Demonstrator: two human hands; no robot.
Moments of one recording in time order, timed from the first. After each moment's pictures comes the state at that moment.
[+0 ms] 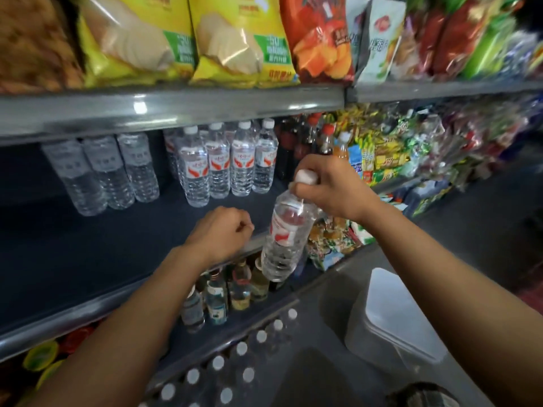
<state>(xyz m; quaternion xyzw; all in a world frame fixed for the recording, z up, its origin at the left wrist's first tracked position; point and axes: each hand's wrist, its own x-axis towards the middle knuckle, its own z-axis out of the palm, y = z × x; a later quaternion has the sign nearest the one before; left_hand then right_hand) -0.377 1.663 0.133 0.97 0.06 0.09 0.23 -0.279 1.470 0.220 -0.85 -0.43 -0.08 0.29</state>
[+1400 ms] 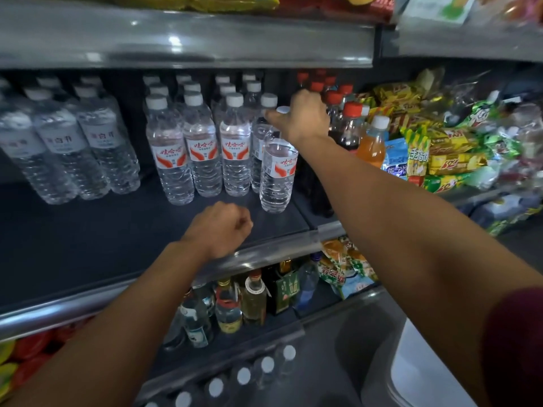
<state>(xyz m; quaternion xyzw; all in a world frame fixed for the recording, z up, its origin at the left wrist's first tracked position) -0.257 1.647 0.076 0.97 0.17 0.05 0.19 -0.049 1.597 0.166 -0.89 -0.29 -0.18 0.30</state>
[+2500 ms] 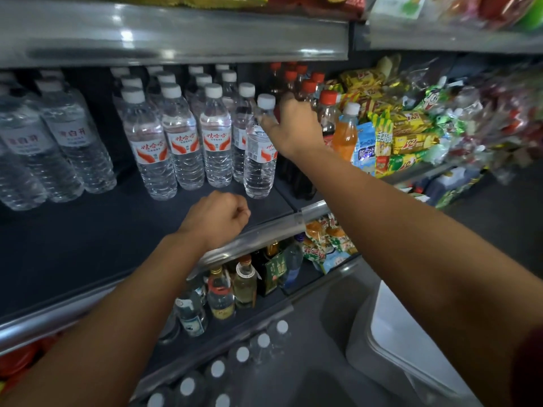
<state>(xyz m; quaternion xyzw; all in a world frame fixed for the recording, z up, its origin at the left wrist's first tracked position) -0.268 1.641 0.087 0.97 0.11 0.06 0.21 -0.109 1.551 0.165 -0.90 -0.29 -0.18 0.26</state>
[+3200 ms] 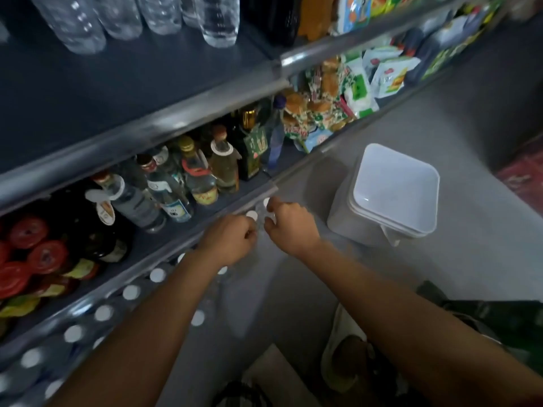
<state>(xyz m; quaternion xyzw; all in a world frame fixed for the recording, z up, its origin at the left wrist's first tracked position) -0.374 1.550 -0.118 0.95 0.04 -0.19 0.26 -0.318 1.407 -0.122 -0.95 -0.24 0.14 0.16</state>
